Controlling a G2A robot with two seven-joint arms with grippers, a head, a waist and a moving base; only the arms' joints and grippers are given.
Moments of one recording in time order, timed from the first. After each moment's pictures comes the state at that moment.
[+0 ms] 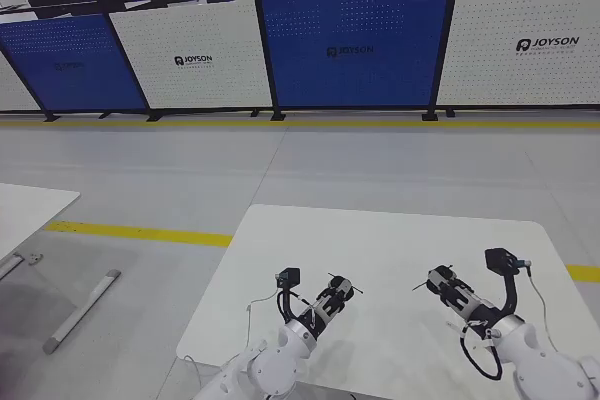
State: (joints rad) left arm 1.51 -1.21 -1.00 -1.70 0.21 -0.01 0.07; right arm -1.46 -1.01 1.28 -1.96 -0.26 0.18 0.48
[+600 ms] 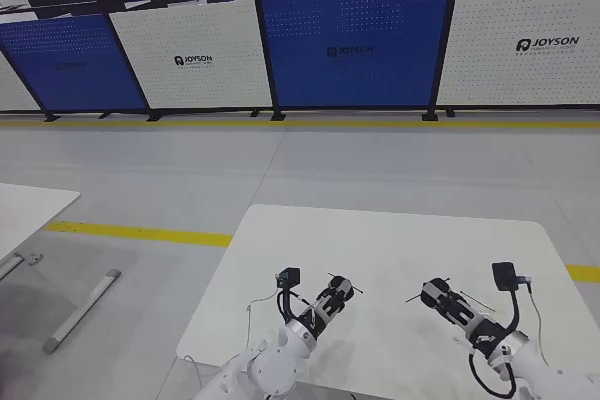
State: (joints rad) left arm 1.51 -1.21 -1.00 -1.70 0.21 -0.01 0.07; right arm -1.55 -1.02 1.33 -1.96 -0.04 0.09 0.51
